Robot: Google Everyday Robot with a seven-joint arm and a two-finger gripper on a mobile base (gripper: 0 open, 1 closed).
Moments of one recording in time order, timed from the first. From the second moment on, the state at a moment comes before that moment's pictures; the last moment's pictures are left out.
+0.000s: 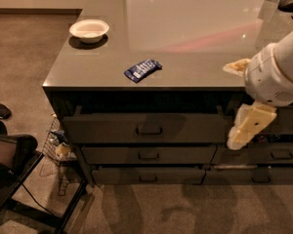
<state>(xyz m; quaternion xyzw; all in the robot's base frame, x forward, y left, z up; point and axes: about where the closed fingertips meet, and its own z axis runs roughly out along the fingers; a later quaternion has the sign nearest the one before) 0.449 -0.188 0.913 -0.65 0.73 0.00 0.23</state>
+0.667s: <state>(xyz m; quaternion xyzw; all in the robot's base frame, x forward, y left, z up) 0.462 -0.153 0.842 -0.68 0.68 0.01 0.30</state>
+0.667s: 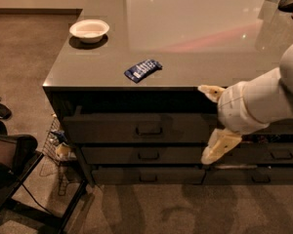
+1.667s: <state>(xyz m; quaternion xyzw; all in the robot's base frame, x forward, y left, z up) 0.477 -0.121 0.787 -0.69 0.67 -0.02 0.27</state>
